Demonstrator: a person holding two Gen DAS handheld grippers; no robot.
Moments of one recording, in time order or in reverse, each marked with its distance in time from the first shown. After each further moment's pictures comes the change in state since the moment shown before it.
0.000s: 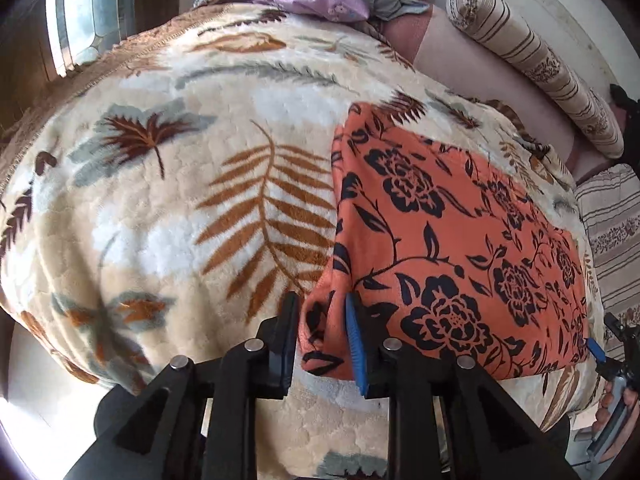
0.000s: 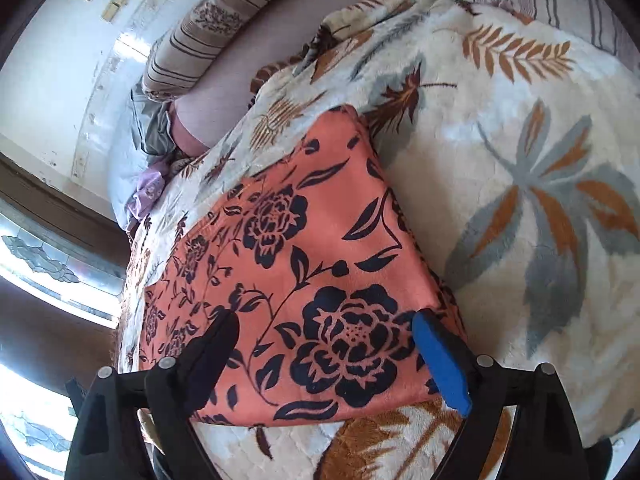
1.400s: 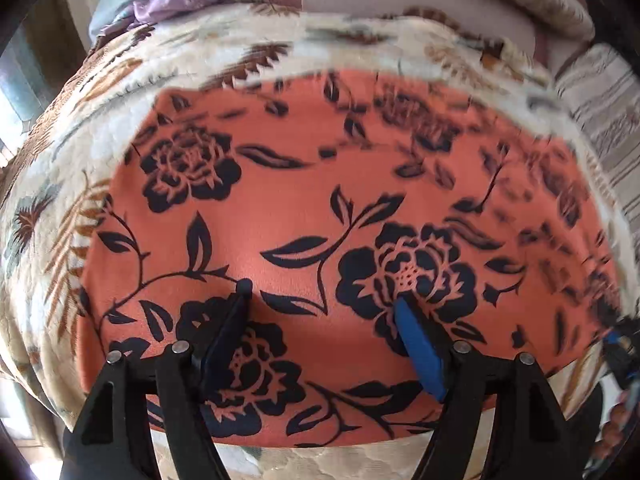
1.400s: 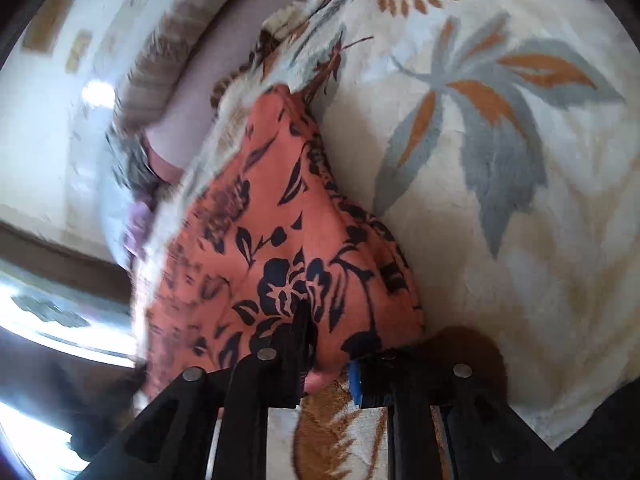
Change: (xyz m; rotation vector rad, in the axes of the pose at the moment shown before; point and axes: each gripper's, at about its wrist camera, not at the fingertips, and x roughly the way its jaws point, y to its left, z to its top) left arm 0.076 -0.157 -0.018 0.319 0.081 0.065; right arm 0.018 -0.072 -0.042 0.328 0.012 0.107
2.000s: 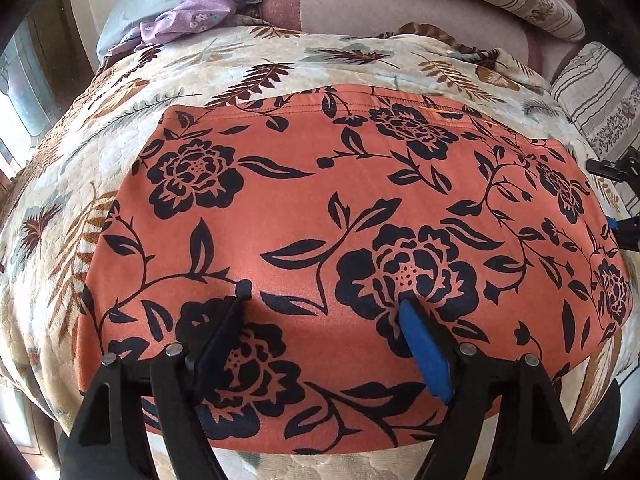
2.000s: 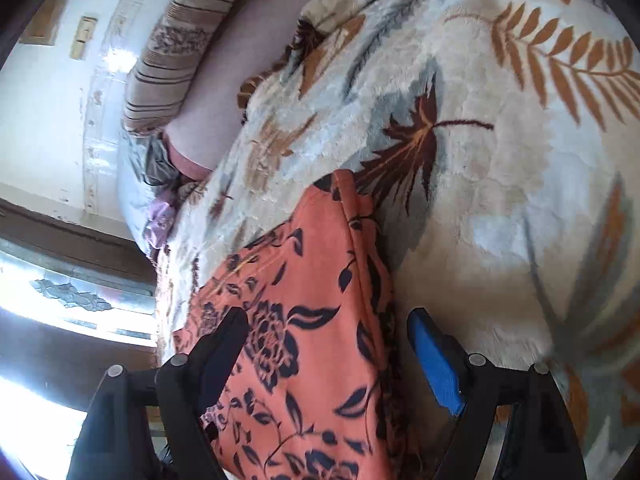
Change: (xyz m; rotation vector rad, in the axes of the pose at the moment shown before) left arm -0.004 -0.001 -0.005 -0.002 -0.046 0.011; right arm 0.083 0.063 0.135 -0.178 0.180 -0.041
